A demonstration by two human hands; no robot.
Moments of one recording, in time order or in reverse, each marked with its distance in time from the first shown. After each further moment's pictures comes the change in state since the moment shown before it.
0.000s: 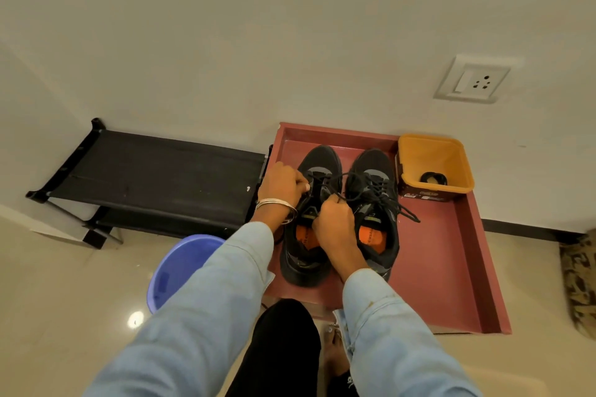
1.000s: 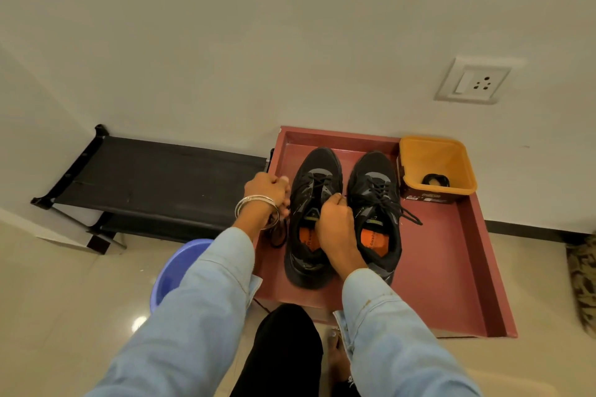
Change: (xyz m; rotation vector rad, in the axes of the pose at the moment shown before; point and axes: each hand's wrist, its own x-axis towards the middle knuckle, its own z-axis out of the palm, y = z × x) left_hand -0.017 -0.009 -0.021 -0.623 -0.020 -0.447; right_hand 0.004 0.001 0.001 -0.065 -0.010 -0.018
